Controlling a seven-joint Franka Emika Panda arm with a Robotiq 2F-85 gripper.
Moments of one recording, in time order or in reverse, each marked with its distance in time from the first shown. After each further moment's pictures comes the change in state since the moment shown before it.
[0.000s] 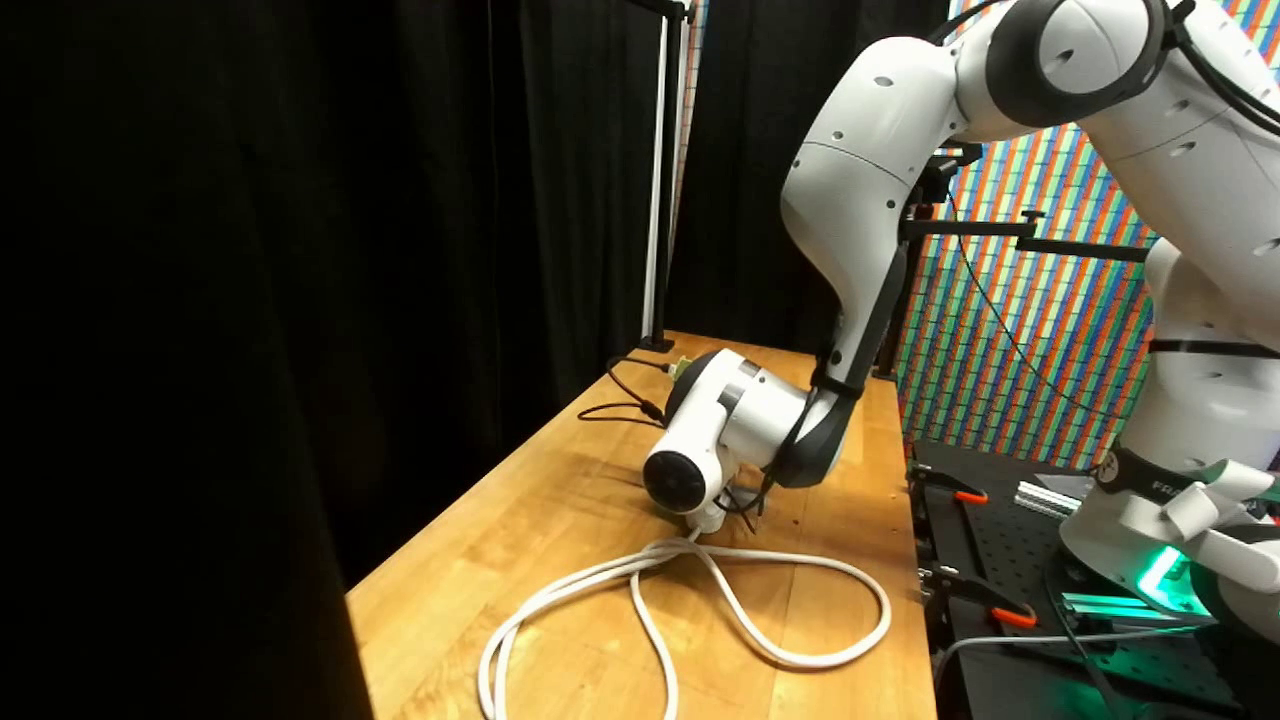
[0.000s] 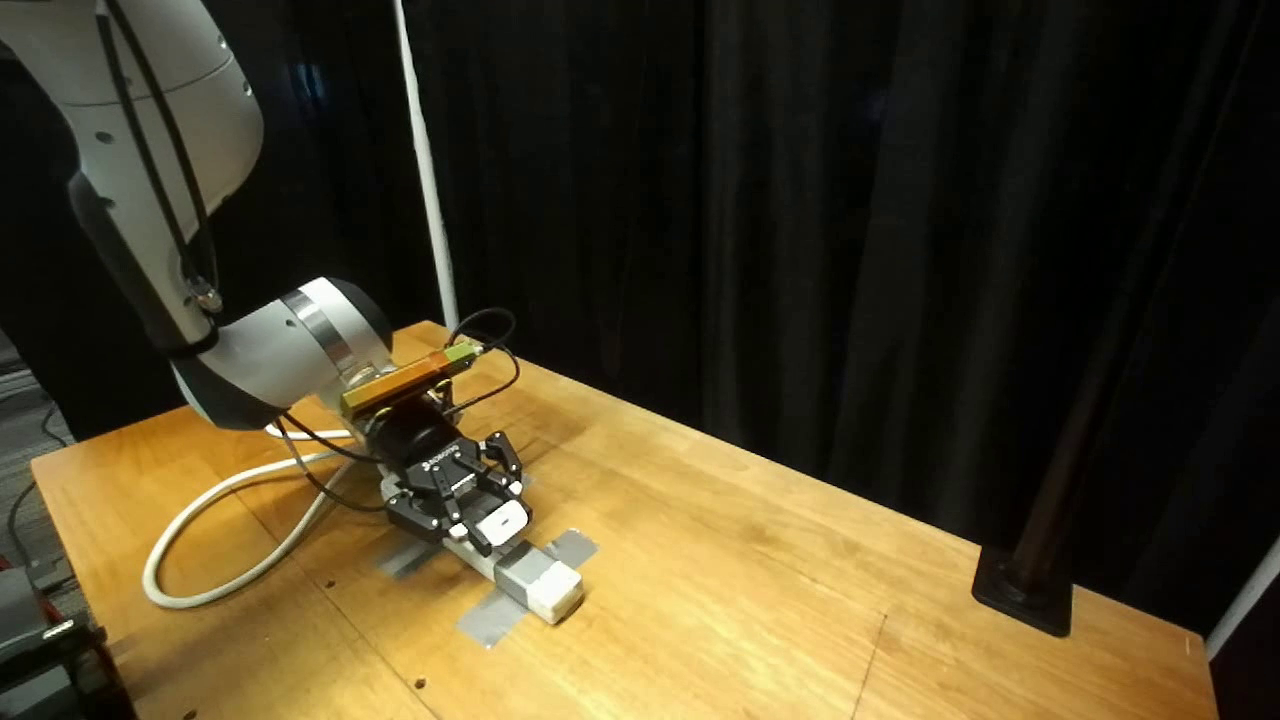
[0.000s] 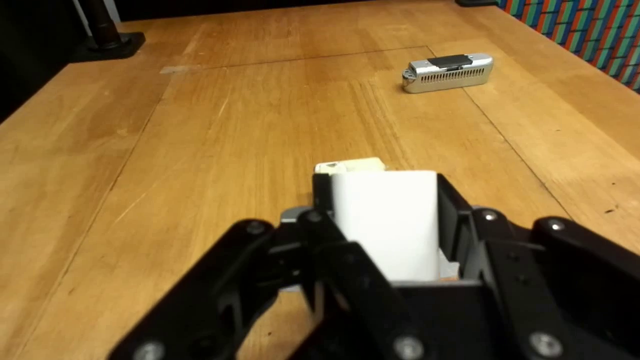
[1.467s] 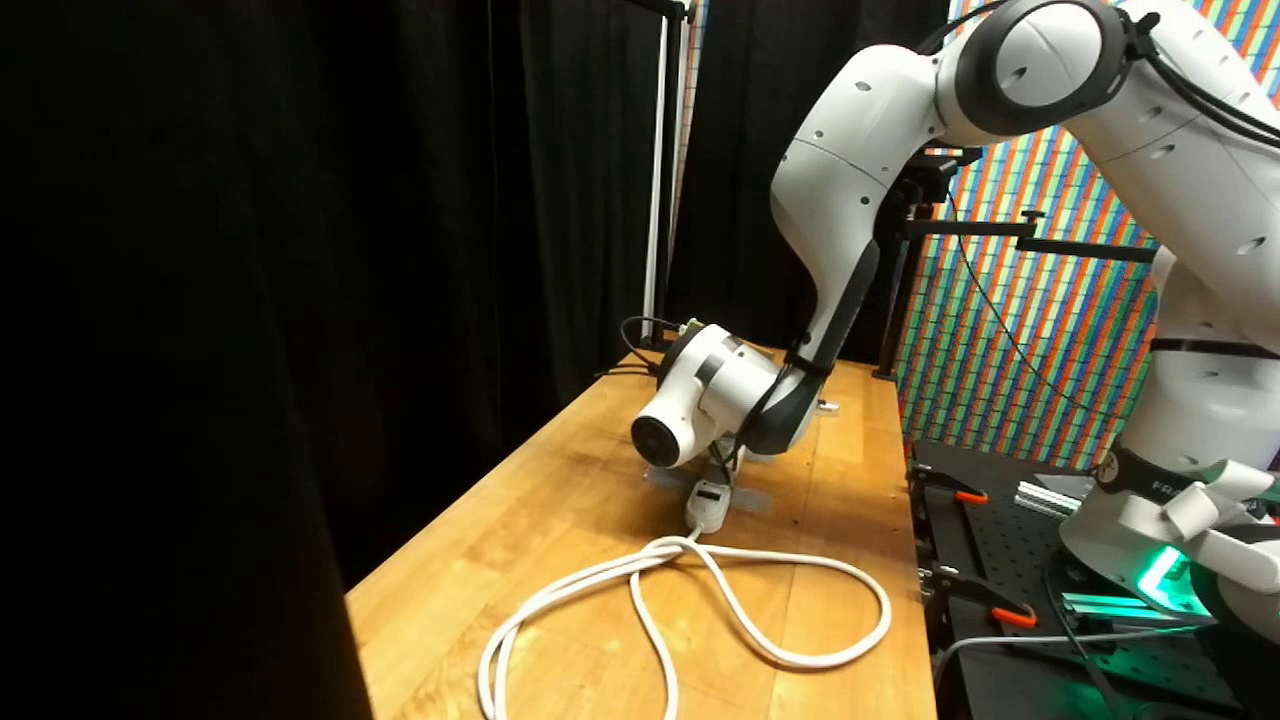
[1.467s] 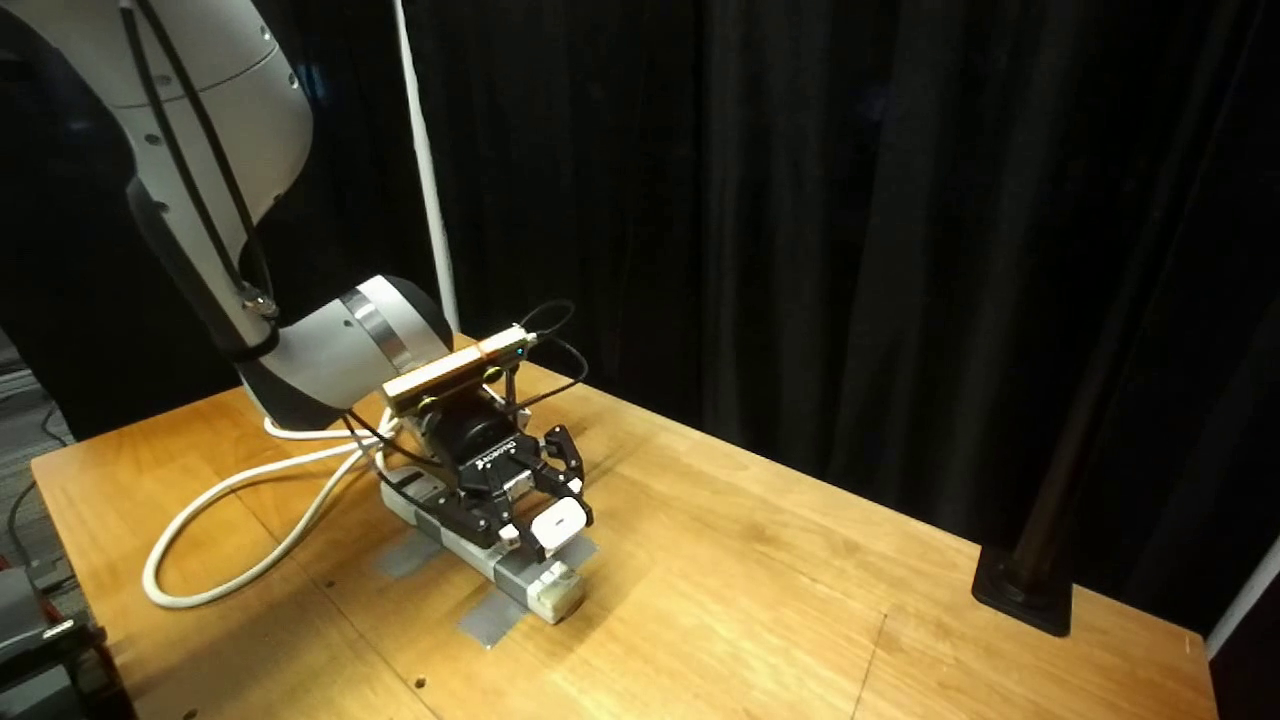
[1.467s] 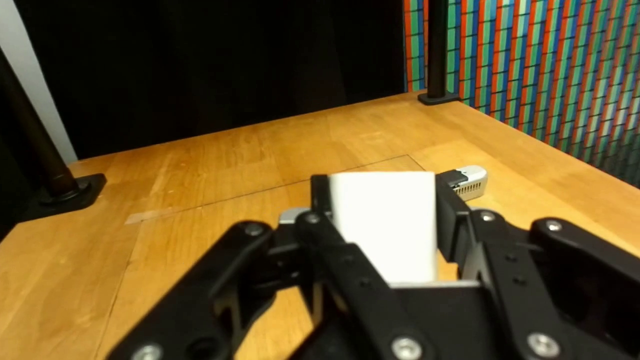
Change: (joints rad) arm -0.094 0.016 -0.037 0.066 -0.018 -0.172 0.015
